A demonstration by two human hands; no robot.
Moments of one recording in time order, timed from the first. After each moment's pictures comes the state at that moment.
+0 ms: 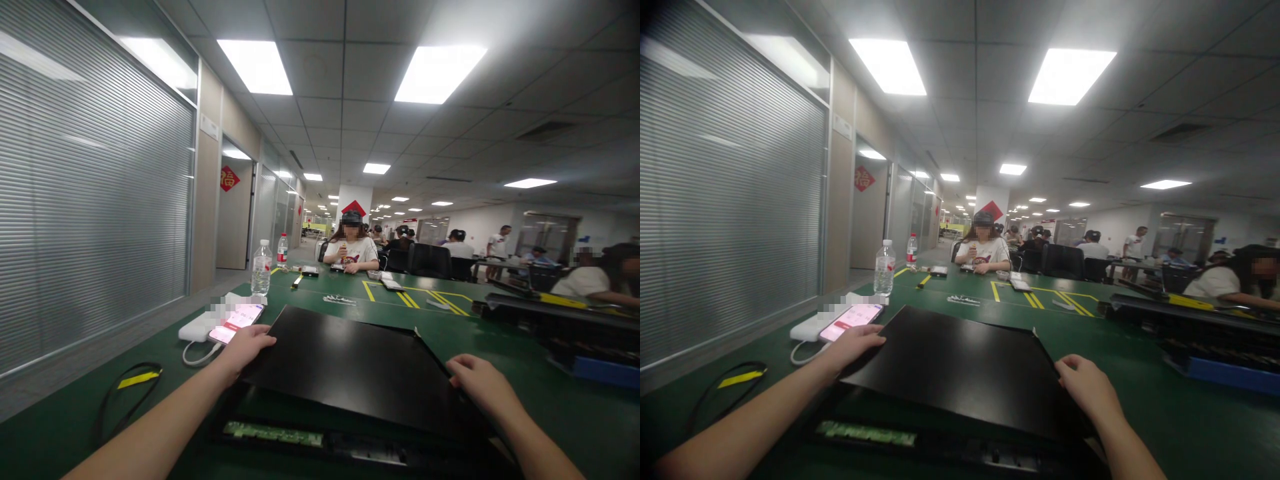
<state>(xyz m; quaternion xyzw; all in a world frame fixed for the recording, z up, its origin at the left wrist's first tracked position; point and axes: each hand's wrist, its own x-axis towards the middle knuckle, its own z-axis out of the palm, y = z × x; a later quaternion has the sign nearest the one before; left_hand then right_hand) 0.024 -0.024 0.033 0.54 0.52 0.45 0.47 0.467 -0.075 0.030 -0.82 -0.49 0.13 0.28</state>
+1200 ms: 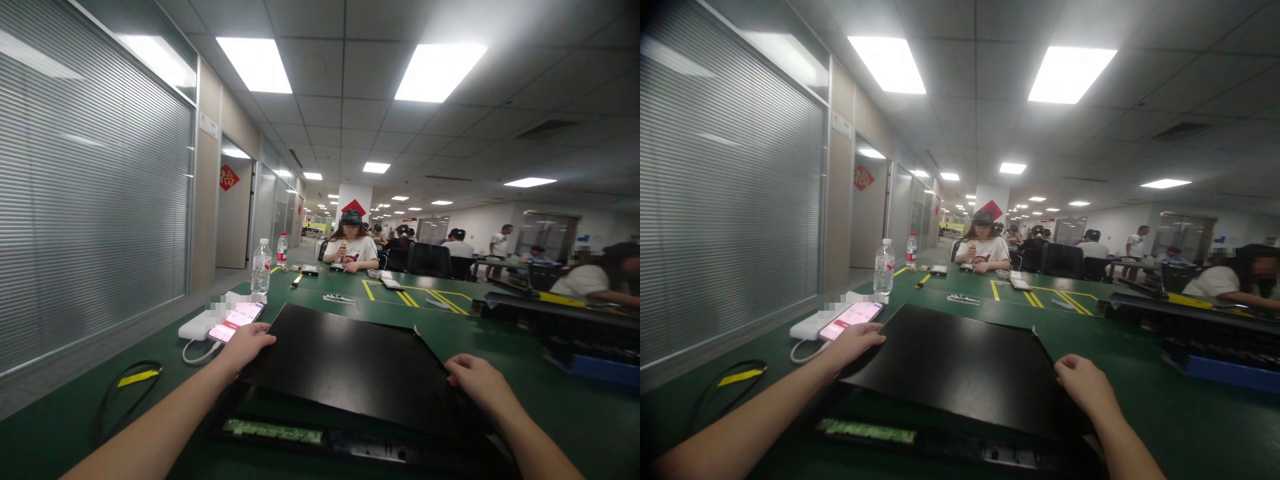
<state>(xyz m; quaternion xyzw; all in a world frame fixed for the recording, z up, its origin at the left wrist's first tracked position) 0.029 -0.029 0.032 0.56 0.51 0.46 0.46 0.472 -0.073 0.024 -0.82 -0.49 0.13 0.26</state>
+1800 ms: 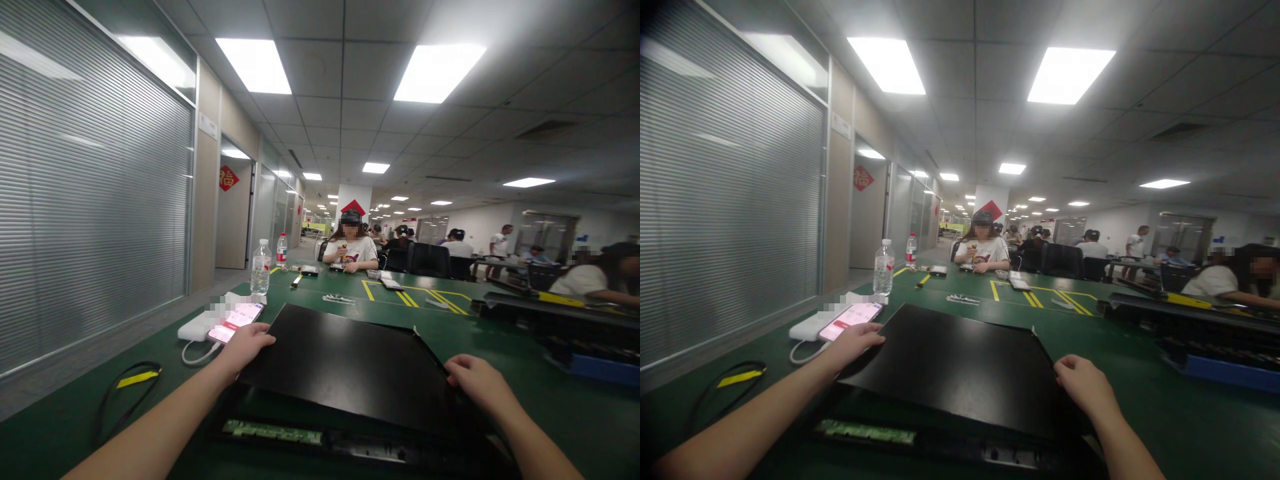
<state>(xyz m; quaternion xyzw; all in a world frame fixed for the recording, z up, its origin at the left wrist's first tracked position) 0.027 -0.023 0.028 0.57 0.53 0.45 0.43 0.477 -0.072 0.021 -0.82 -0.51 0.11 0.25</state>
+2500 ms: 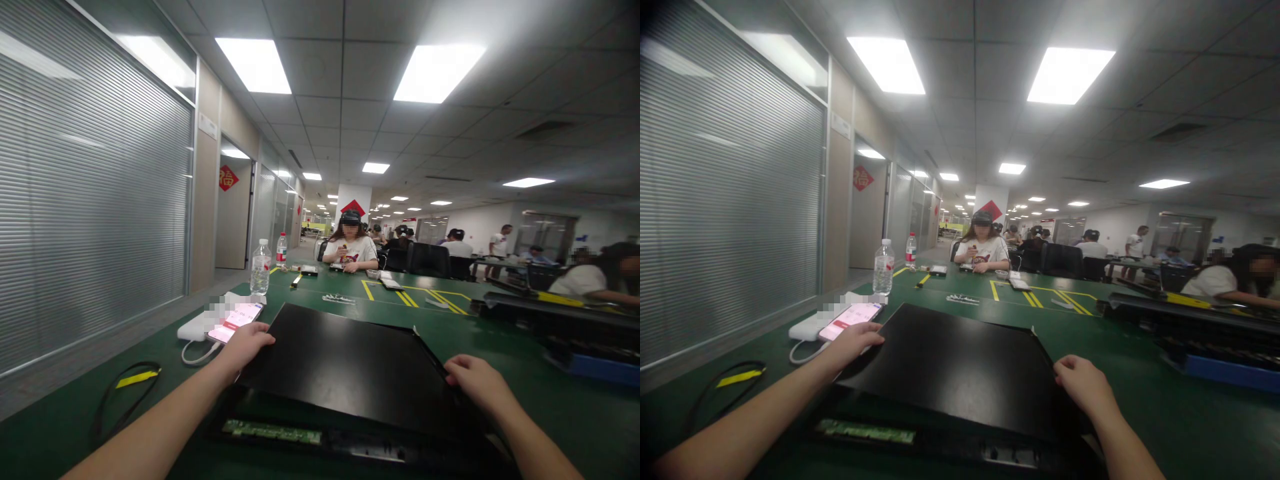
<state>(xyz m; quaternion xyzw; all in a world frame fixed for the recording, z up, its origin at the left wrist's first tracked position) 0.027 -0.019 0.024 0.57 0.55 0.45 0.42 0.475 -0.073 0.023 -0.82 -0.51 0.11 0.24</state>
